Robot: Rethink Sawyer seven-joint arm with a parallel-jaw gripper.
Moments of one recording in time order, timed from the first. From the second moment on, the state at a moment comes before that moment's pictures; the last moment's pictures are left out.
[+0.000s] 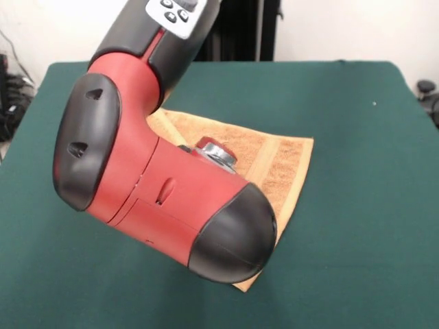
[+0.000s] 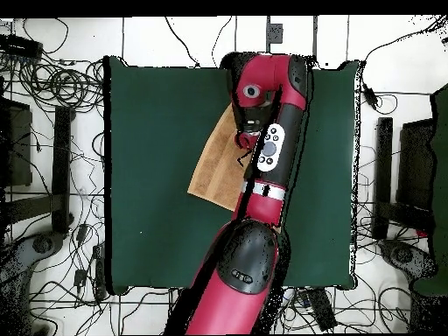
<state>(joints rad) -0.37 0.09 1.39 0.16 -2.02 2.44 0.19</state>
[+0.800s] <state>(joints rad) -0.38 0.03 1.40 0.20 -2.22 2.44 0.11</state>
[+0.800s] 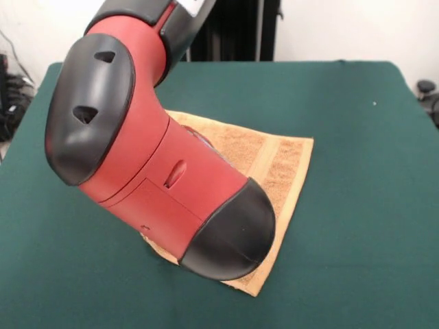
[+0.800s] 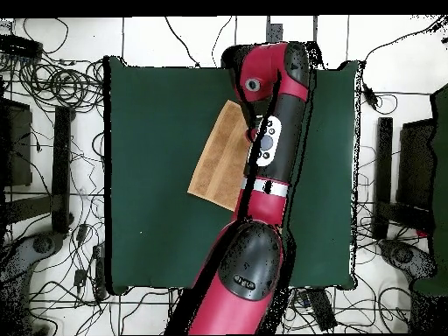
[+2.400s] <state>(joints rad) -0.56 0.02 1.50 0.23 -2.64 2.03 -0.48</state>
